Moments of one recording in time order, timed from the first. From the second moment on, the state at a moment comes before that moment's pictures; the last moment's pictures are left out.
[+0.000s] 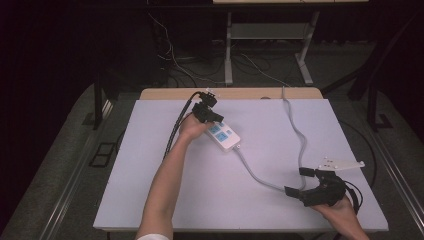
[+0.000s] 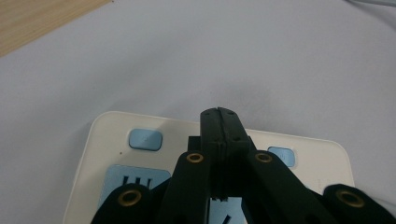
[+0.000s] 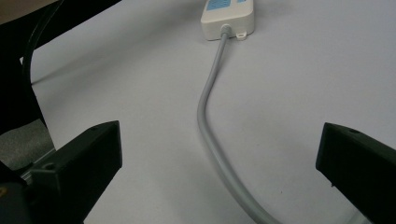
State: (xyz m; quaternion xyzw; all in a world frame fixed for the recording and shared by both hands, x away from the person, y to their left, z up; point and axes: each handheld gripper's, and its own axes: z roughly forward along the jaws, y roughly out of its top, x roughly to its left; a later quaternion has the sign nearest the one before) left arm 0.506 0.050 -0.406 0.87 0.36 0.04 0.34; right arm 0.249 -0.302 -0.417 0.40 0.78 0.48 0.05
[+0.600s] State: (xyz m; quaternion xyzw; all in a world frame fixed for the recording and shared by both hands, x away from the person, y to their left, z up) left arm 0.504 0.050 -0.415 0.86 0.37 0.04 0.35; right arm 0.249 -0.302 -0.417 0.39 0.78 0.48 0.06
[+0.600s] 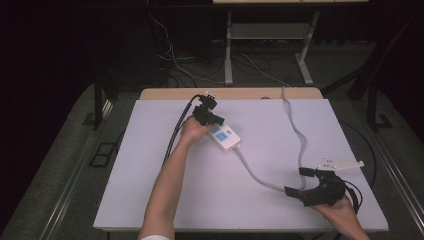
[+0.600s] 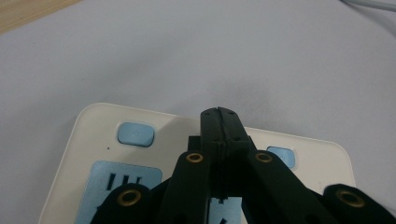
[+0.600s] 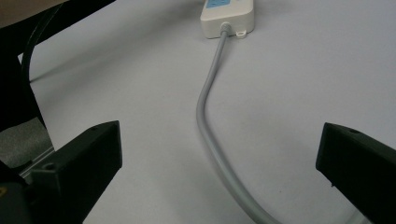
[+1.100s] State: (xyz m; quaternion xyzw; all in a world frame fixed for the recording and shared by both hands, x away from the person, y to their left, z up) left arm 0.505 0.052 -0.419 0.85 0.38 0.02 0.36; right arm 0.248 -0.302 -0.416 0.39 0.78 0.48 0.06
